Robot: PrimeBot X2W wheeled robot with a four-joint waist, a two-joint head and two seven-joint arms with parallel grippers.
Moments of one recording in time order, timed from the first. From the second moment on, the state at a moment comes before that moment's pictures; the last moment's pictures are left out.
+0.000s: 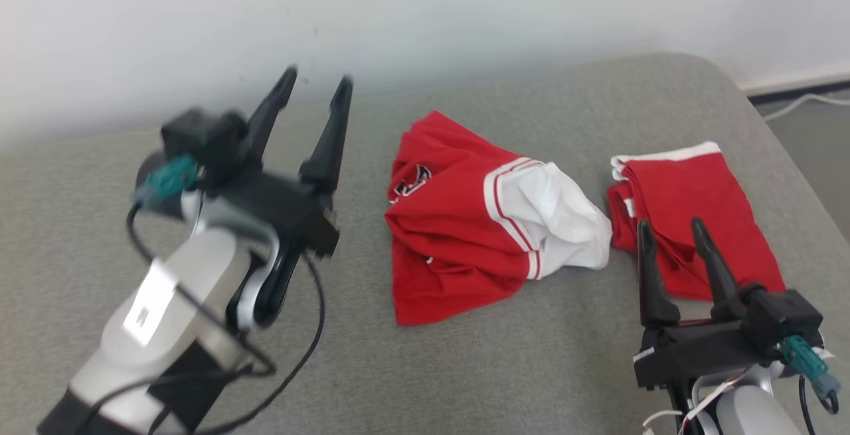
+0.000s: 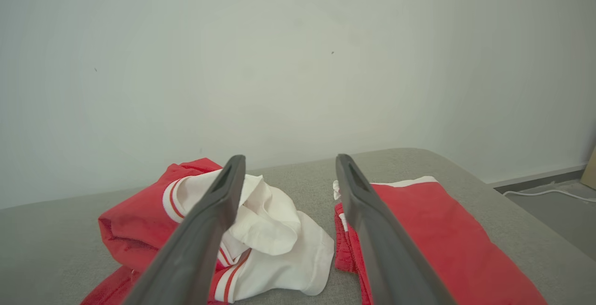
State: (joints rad) left arm -0.84 0.28 -0.83 0.41 -0.76 0.12 -0.25; right arm -0.12 -0.10 0.08 0.12 0.32 -0.05 -0.26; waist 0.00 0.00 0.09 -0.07
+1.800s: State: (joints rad) left arm -0.01 0.18 -0.24 -0.03 -0.33 0.11 -0.13; right arm -0.09 -0.10 0.13 0.09 0.31 -0.04 -0.25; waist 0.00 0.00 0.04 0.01
